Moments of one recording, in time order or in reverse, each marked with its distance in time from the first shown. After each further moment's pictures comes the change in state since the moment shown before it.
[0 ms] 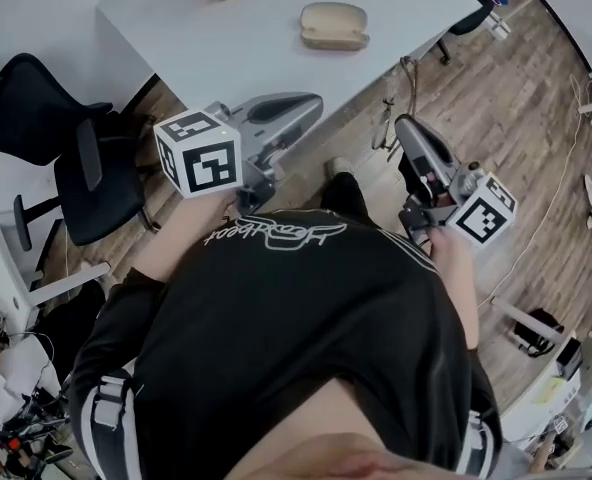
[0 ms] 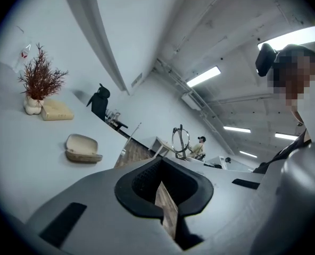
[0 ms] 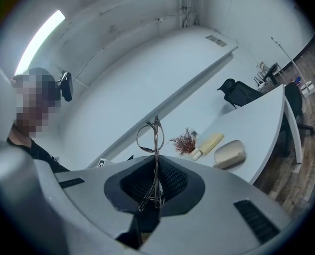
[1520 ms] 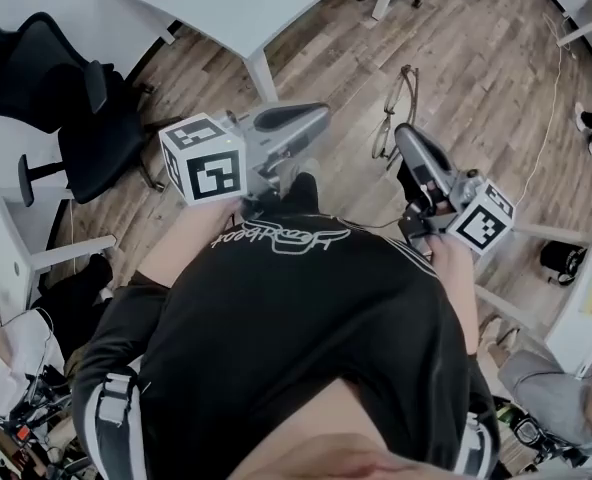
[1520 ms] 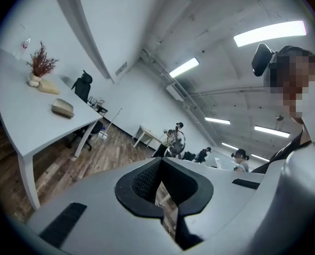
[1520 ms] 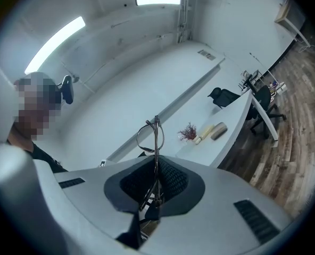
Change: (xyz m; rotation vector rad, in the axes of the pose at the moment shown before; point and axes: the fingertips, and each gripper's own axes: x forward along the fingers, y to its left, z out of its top) left arm -0.125 -0.277 -0.193 0.009 0.083 -0.132; right arm -0.241 0.234 -0.159 0.050 -0.096 -0.081
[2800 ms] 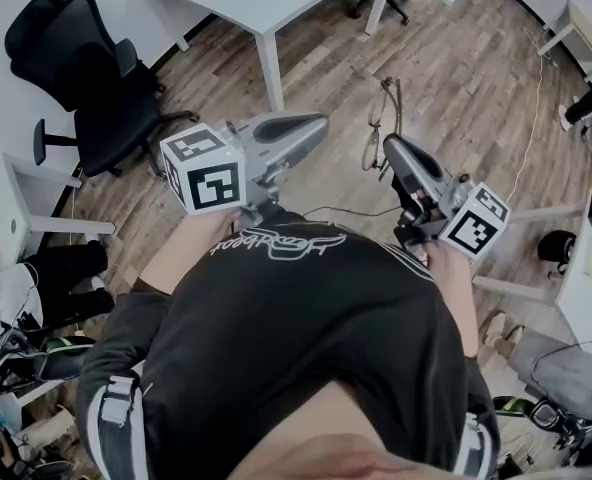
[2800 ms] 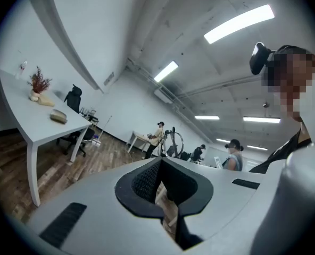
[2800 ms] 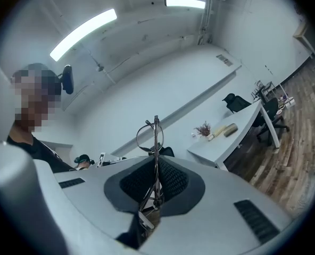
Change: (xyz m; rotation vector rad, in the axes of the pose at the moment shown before) left arm -0.083 -0.211 -0.086 0.122 -0.058 -0.004; right arm -0.136 0.182 -0.069 -0.145 0.037 0.084
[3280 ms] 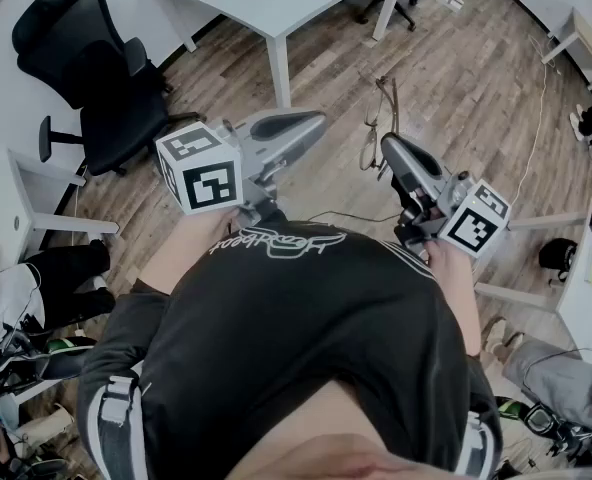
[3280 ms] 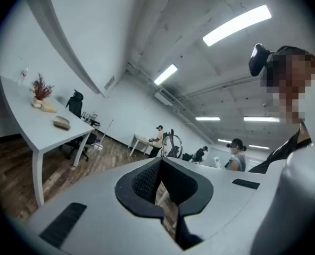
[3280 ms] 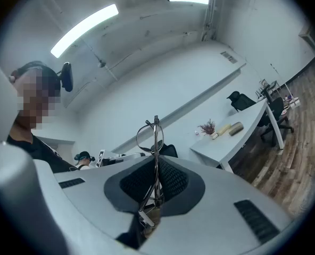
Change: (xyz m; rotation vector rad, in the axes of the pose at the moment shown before) left arm -0.020 0.011 0.025 0.016 -0.023 0.019; right arm 0.032 0.010 0.006 -0.024 0.029 0.025
